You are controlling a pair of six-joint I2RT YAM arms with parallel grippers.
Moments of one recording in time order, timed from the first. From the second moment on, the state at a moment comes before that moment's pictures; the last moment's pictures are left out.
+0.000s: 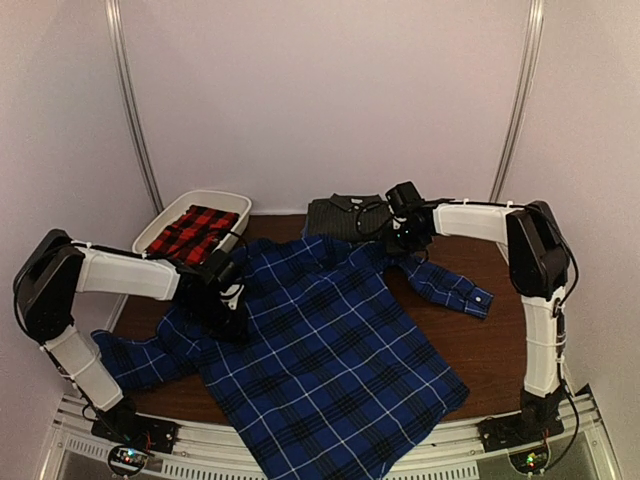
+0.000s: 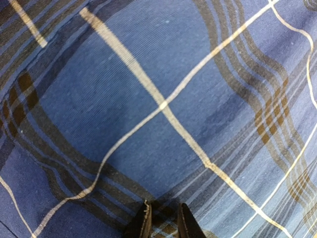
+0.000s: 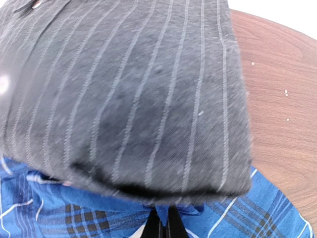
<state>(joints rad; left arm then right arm) -0.63 1.64 0.87 -0.47 0.13 -0.49 0.47 2.12 1.65 -0.47 0.23 0.32</state>
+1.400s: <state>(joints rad) -0.61 1.55 0.97 -0.52 0.14 -0.48 0.72 1.61 0.95 -0.41 0.13 0.61</state>
